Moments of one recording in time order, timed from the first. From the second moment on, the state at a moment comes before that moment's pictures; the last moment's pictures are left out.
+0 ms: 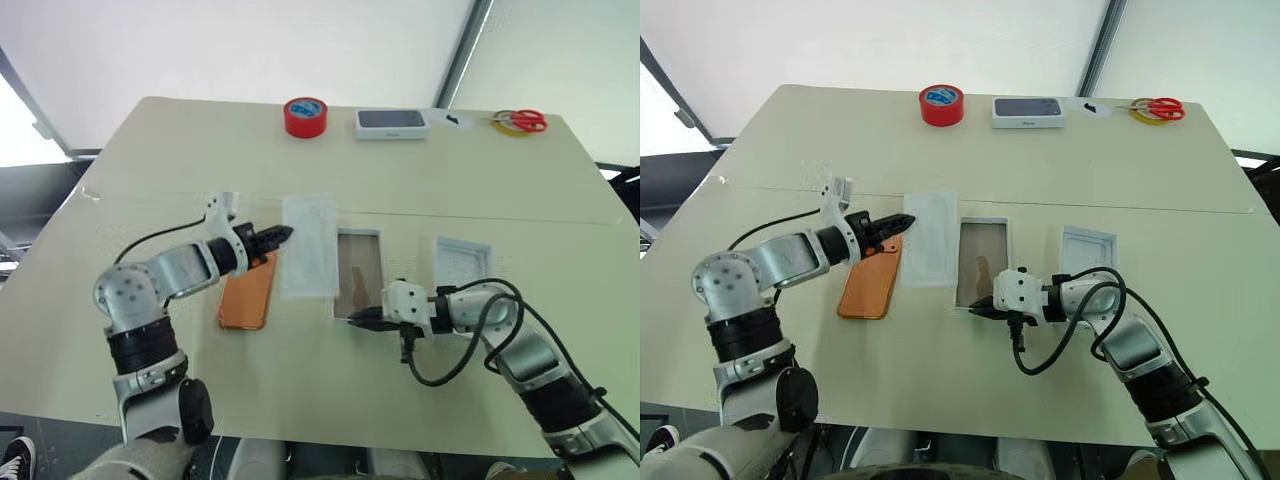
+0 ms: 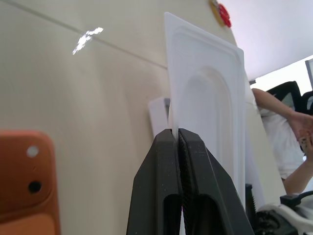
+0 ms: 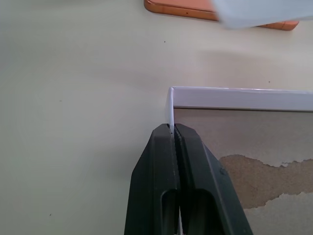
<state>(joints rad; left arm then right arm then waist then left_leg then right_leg) -0.62 0.18 0.48 -0.10 -1.12 1.42 0.08 -0.28 -0.64 0.29 -0.10 0.12 0.08 1.13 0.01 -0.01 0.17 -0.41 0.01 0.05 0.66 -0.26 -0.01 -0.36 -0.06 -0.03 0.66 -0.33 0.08</state>
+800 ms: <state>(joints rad) -0.63 0.06 0.37 -0.03 -1.04 1.32 0.11 -0.32 -0.79 0.09 0.01 0.20 0.07 1.16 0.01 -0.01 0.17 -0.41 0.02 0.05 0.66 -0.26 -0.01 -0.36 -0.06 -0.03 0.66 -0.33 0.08</state>
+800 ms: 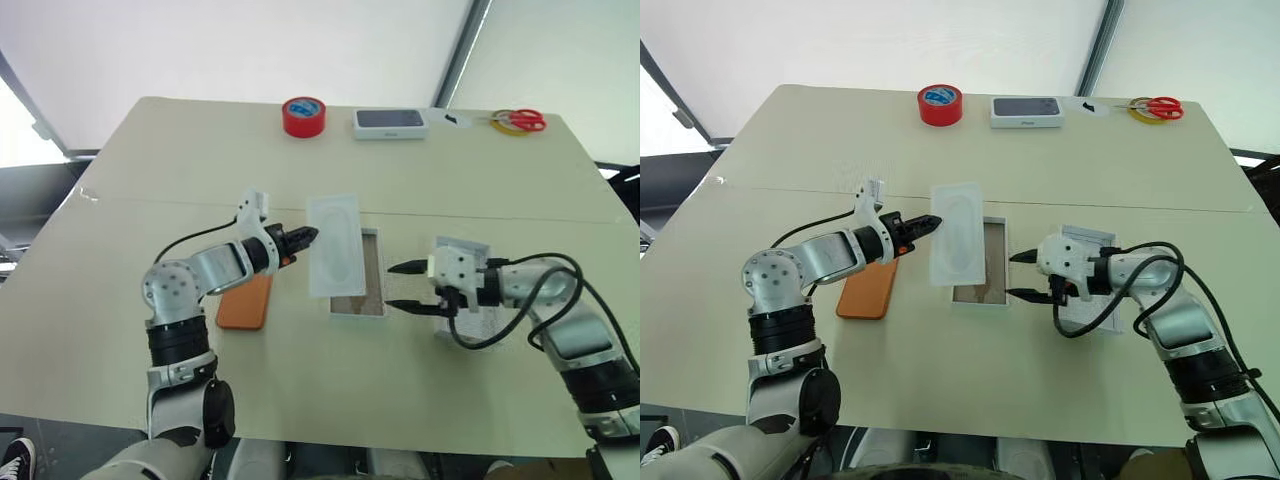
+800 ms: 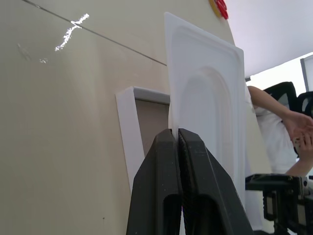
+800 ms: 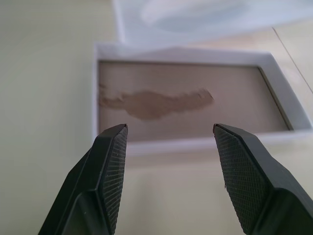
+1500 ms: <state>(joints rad) -0.64 -0.01 0.30 0.05 -0.99 1.32 0.11 -0.36 -0.80 0.06 0.14 0.18 -0.03 1.13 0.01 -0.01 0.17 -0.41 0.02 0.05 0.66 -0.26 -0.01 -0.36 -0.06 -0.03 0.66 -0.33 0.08</state>
